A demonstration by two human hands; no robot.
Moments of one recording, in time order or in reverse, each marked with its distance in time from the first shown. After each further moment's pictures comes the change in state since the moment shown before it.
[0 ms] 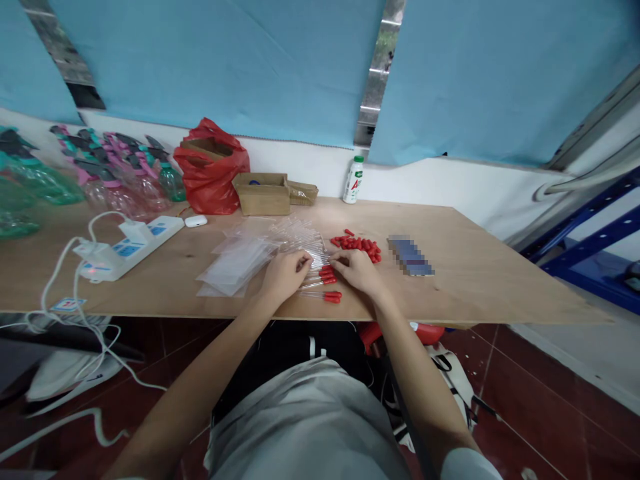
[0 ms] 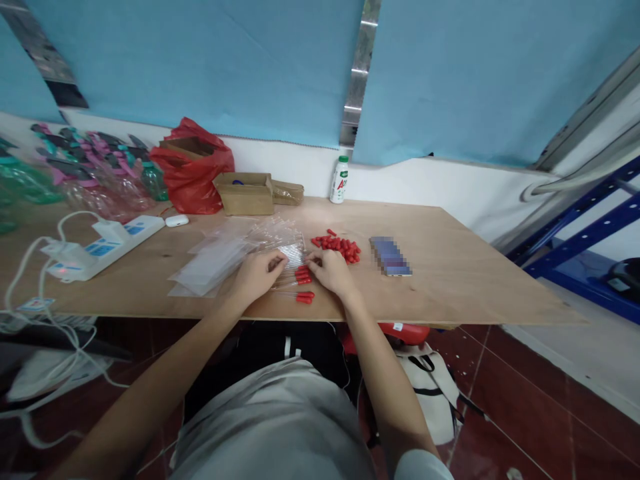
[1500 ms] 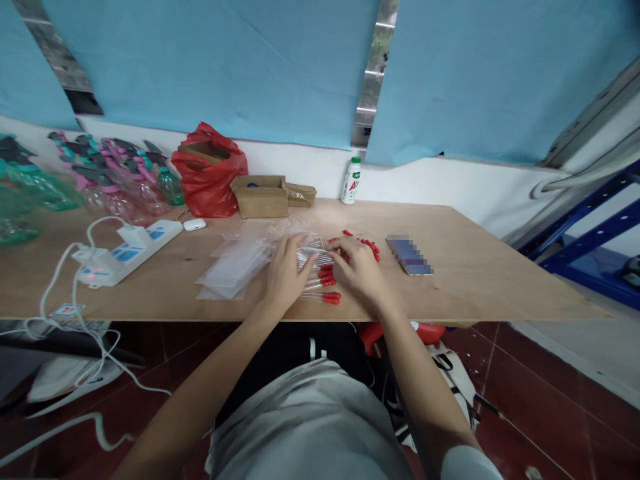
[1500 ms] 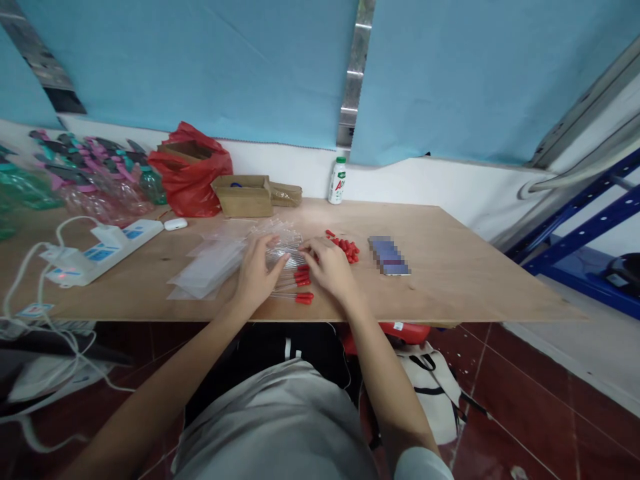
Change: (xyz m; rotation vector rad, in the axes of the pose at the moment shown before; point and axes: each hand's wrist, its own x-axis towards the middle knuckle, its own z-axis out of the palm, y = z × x) left_hand -0.005 0.017 0.003 -0.175 0.329 0.137; right_hand -0.005 -0.033 -0.019 -0.001 0.151 -0.239
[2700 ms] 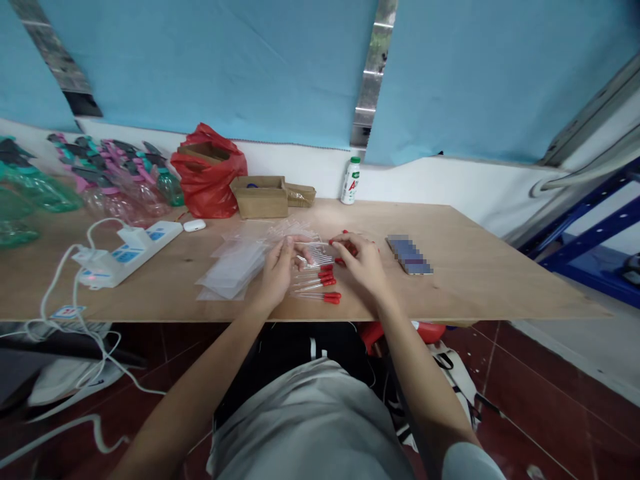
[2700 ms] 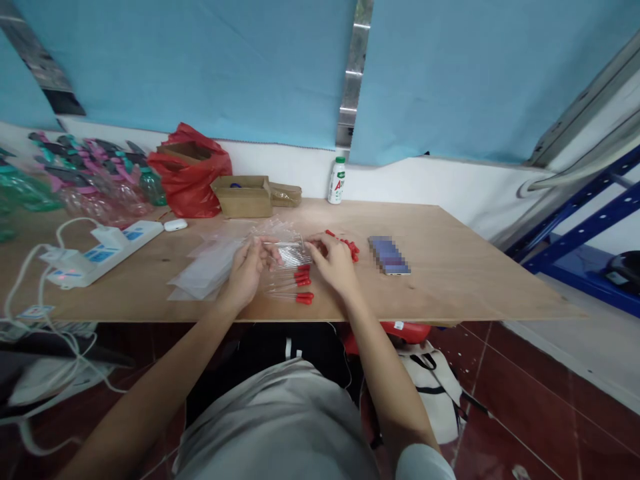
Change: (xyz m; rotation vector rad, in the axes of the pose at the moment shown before) left_hand 0.008 0.005 -0.006 -0.916 -0.022 -0.349; right_hand 0.001 0.008 0.003 0.137 0.098 0.208
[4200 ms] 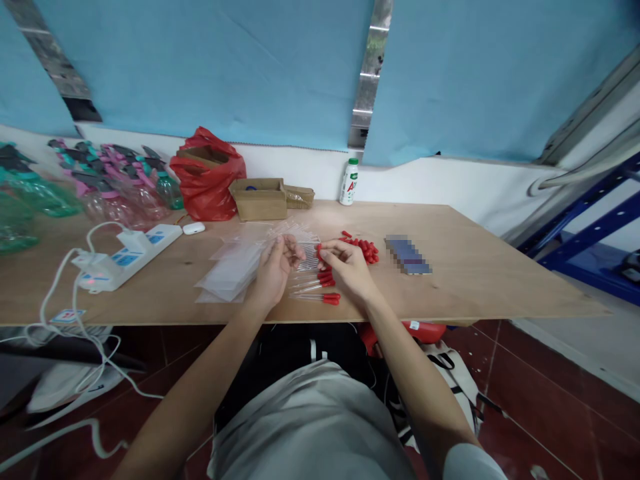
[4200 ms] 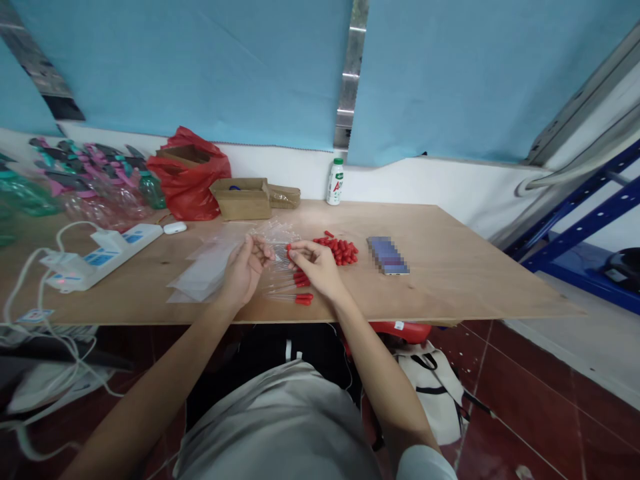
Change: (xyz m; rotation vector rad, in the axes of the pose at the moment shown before) left_hand 0.008 0.004 0.000 -0.266 0.099 -0.103; right_hand -0.002 -0.015 0.031 0.692 -0.075 0.168
